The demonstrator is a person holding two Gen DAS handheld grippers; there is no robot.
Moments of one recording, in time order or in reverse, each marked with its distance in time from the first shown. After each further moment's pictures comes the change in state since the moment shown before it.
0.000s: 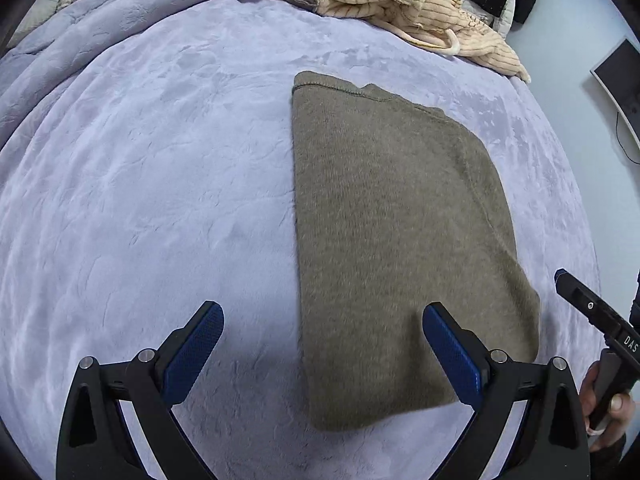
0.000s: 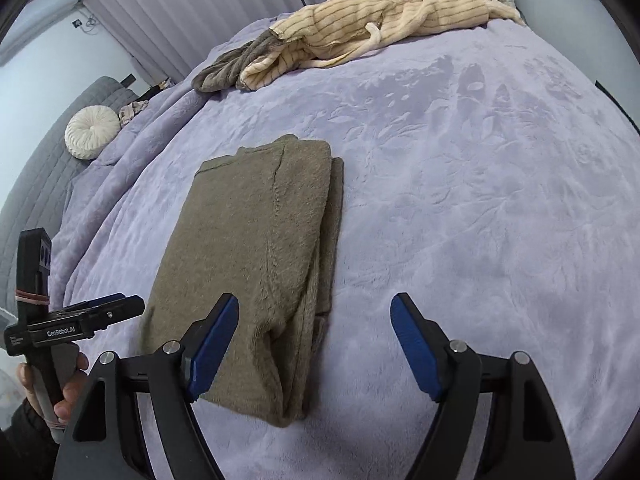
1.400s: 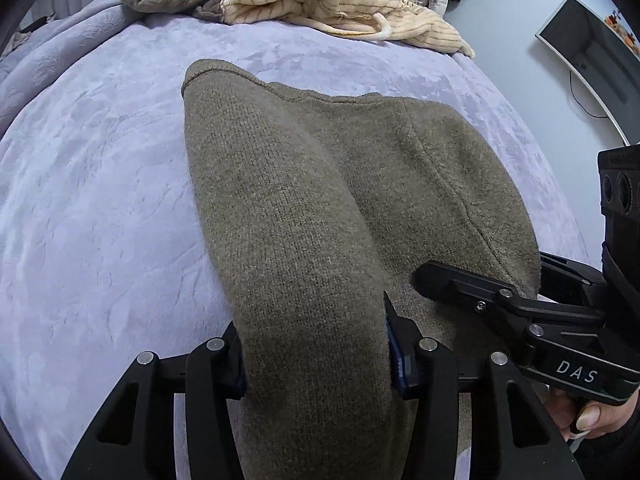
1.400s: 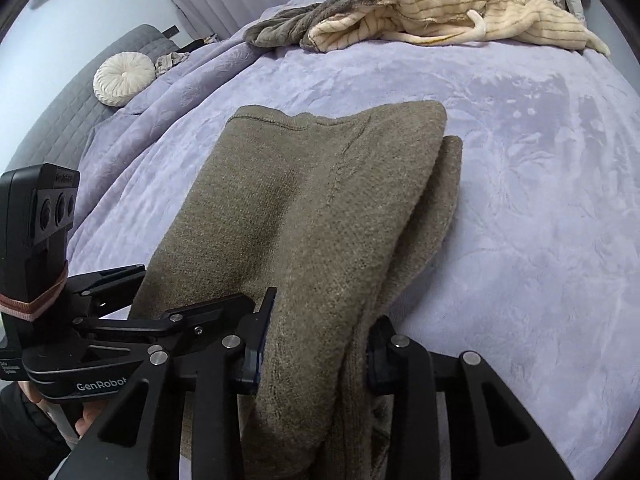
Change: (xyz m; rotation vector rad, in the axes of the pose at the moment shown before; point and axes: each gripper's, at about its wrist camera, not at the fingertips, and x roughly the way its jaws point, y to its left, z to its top) left arm 0.041 -0.042 0.024 0.186 -0.040 -0.117; right arm 0.080 0.069 0.023 -0.196 0.076 0.065
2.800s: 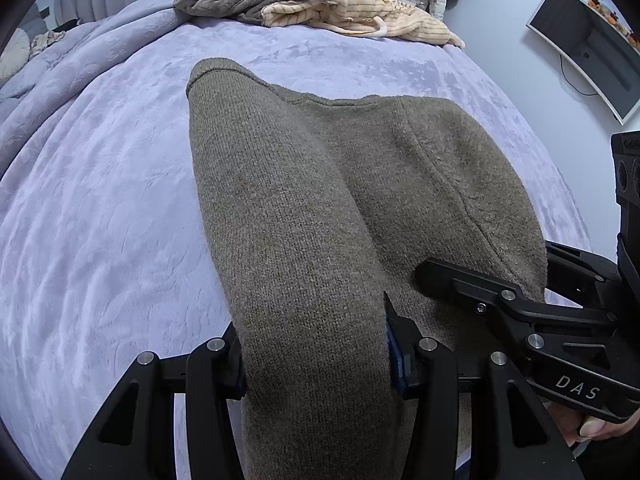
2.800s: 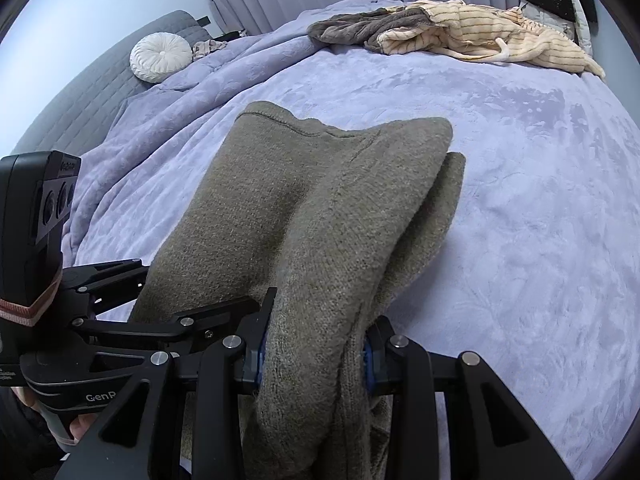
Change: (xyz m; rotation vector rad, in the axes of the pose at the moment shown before) left arm -0.105 0.006 -0.126 0.016 -0.010 0.077; right arm -0.063 0.120 -0.107 -0.071 -0.022 -0.011
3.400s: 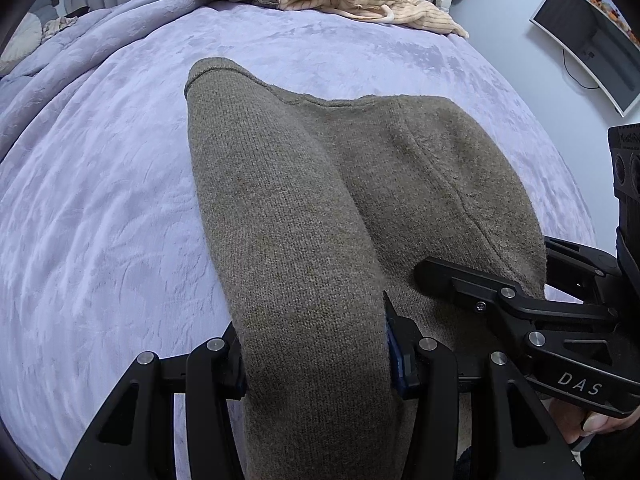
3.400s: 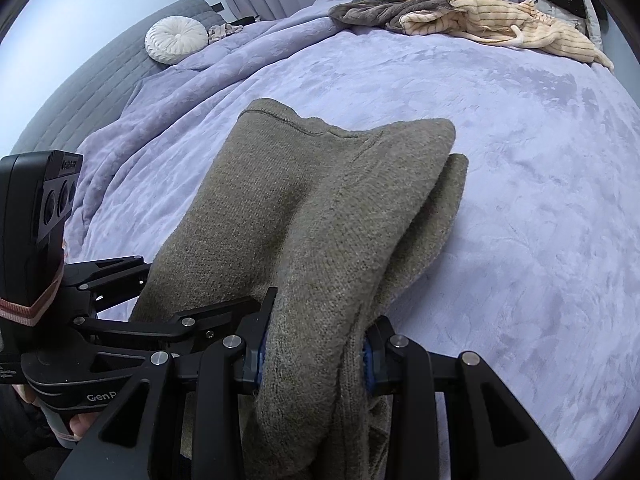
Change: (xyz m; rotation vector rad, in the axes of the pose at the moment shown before) left arm -0.014 0.012 -0.056 -0.018 0.021 0.008; right arm 0.001 0.030 -0.045 -0.018 0.037 0.033
